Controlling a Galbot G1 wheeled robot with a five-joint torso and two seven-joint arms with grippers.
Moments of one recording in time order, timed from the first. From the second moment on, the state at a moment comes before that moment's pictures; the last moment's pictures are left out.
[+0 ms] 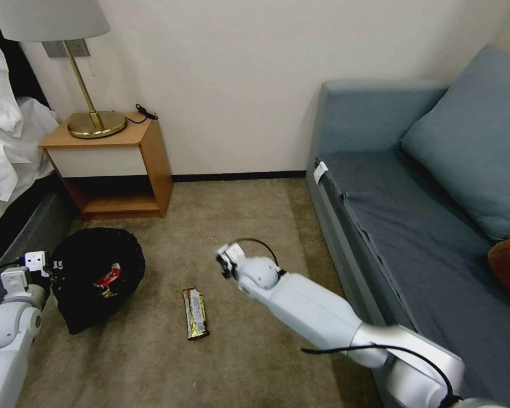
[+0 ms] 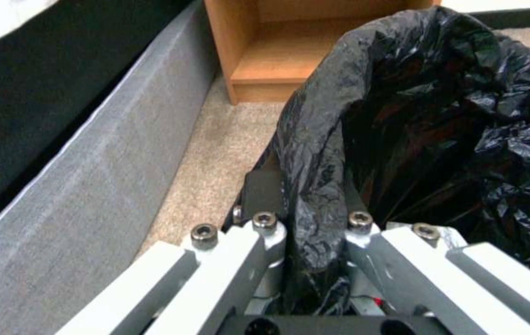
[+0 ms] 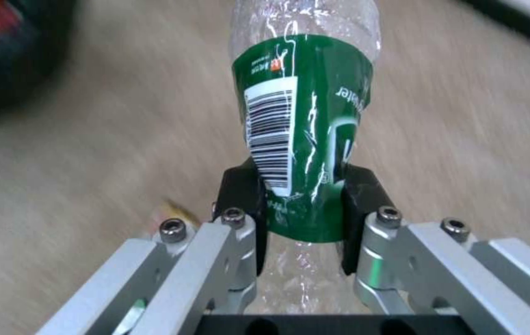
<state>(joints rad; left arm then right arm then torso) 1.18 -0.93 -0.78 -1.45 -0.47 0.29 0.00 -0.34 1.44 -0.58 1.23 0.67 -0.60 0.19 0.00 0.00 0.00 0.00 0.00</state>
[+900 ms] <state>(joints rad) 1.20 -0.96 -0.77 -1.54 -0.48 0.30 -0.01 -0.15 1.61 -0.77 0.98 0.87 -0.31 0.05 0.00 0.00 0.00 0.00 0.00</state>
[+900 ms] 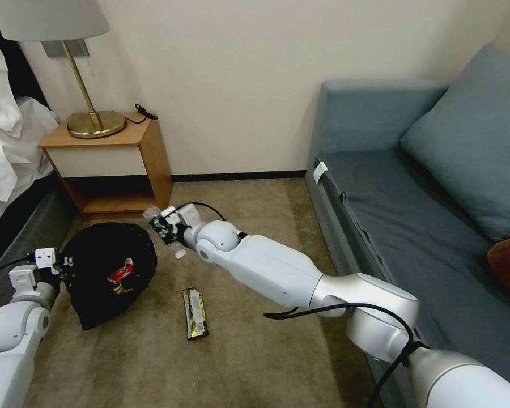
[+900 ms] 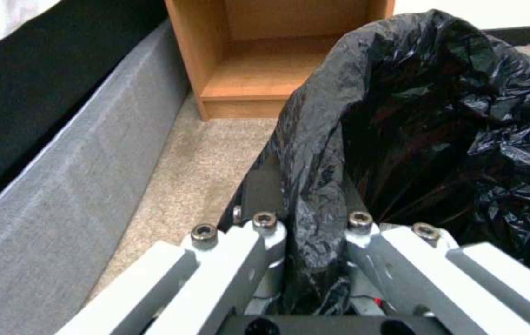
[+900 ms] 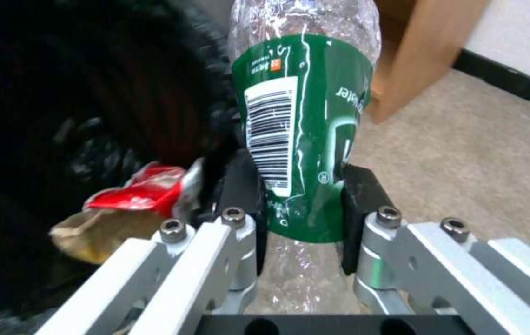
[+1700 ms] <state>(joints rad) 1.17 -1.01 -0.71 -1.54 -0.46 0.31 -0.01 -0.17 1.61 -0.81 1.12 0.98 -0.18 -0.01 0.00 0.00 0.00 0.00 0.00</state>
